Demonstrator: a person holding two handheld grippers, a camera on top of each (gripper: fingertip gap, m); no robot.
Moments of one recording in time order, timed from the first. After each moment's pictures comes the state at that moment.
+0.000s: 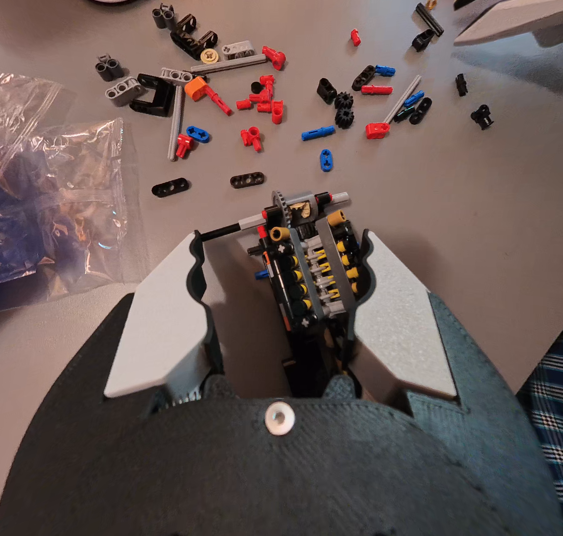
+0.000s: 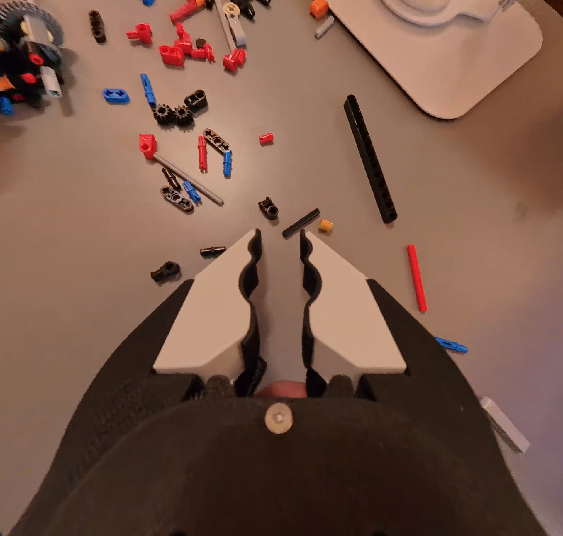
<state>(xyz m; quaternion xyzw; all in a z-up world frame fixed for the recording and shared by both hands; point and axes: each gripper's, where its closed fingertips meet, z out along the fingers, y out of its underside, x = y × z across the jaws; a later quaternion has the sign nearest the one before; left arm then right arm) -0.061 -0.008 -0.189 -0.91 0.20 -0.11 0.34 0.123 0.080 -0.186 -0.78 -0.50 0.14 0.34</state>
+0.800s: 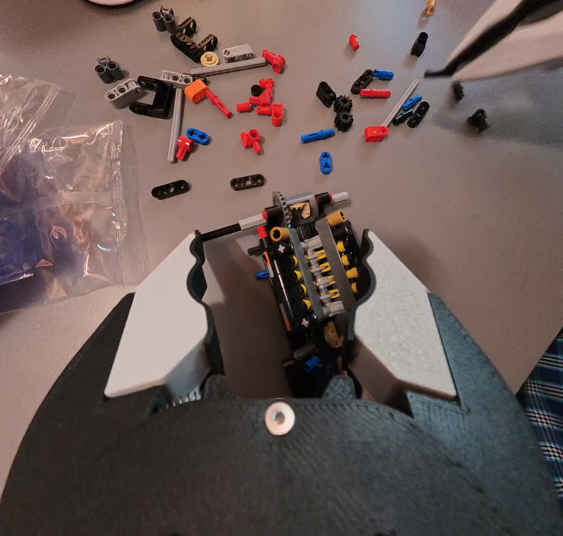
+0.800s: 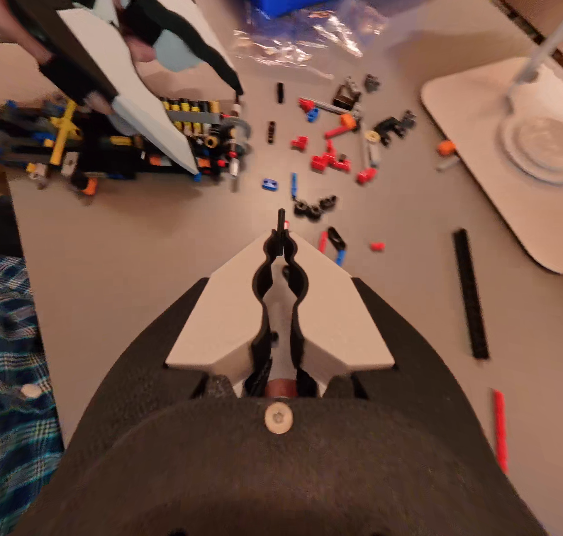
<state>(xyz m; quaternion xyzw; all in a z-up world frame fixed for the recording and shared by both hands) -0.061 -0.007 -0.188 -0.91 0.20 -0.12 0.34 0.048 0.023 -0.152 -0.68 -0.60 0.26 0.34</state>
